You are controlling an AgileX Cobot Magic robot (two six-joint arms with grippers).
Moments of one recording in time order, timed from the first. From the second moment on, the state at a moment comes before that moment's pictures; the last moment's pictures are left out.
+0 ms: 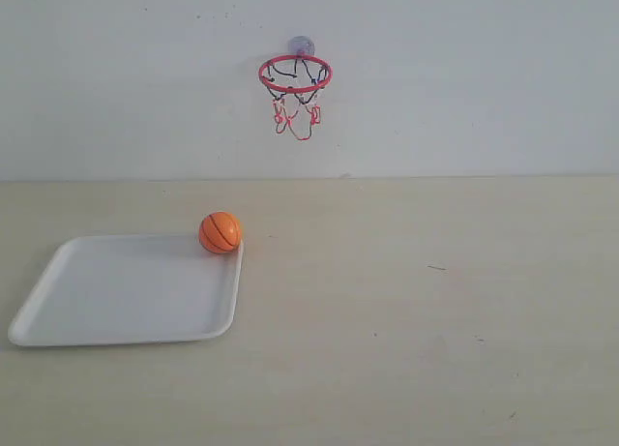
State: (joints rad) left arm 0.00 0.00 0.00 -0.14 0.30 0.02; right arm 0.08 0.00 0.00 0.14 0.33 -0.05
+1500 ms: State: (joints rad) left arm 0.00 0.00 0.00 -0.14 0.05 0.02; right arm 0.08 0.00 0.00 0.14 0.33 -0.05
